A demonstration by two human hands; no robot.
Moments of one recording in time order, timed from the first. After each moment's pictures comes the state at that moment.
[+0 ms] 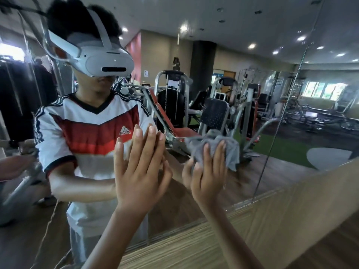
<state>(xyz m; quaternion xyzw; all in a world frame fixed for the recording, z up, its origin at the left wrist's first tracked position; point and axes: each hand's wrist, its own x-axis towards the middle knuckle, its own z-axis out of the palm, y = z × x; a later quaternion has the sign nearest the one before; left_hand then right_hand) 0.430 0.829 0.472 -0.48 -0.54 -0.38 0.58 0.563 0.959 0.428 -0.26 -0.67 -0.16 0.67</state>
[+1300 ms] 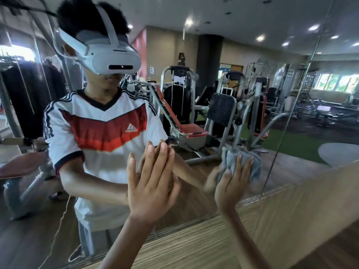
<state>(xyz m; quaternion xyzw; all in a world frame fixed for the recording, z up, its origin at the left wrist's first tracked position) 0.437 0.833 0.433 -0.49 -0.56 -0.36 0.57 0.594 0.986 0.383 -0.40 -0.60 0.00 0.70</state>
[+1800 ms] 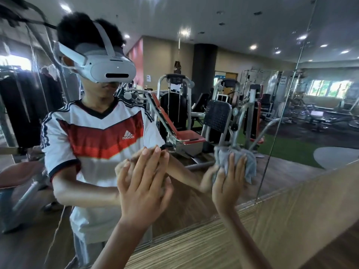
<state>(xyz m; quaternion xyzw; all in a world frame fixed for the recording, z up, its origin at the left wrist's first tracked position) 0.435 0.822 0.447 -0.50 -0.56 -0.36 0.56 0.602 0.988 0.401 -0.38 -0.63 -0.03 0.67</state>
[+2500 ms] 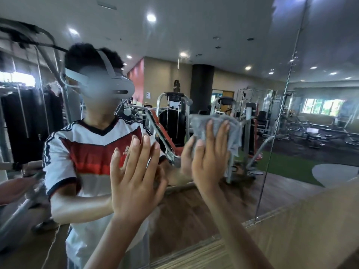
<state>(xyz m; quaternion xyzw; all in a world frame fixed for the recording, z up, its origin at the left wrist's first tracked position) 0.423 0.823 0.501 -0.46 -0.55 -0.35 0.60 0.548 0.950 0.536 -0.31 -0.63 -0.11 0.70</state>
